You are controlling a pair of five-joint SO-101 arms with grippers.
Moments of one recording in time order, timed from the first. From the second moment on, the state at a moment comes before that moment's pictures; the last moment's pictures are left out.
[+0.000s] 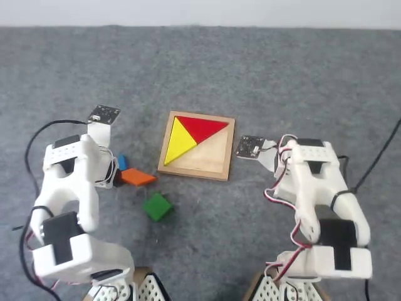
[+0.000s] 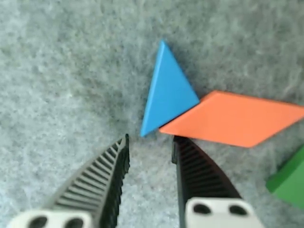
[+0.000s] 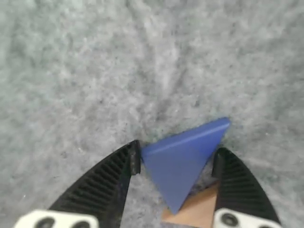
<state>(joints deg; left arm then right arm) -25.5 1.6 39.5 59.7 -26.3 -1.5 -1.7 43.1 58.9 68.3</state>
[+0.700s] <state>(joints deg) -25.5 1.6 39.5 59.7 -26.3 -1.5 -4.2 45.5 56.2 67.5</state>
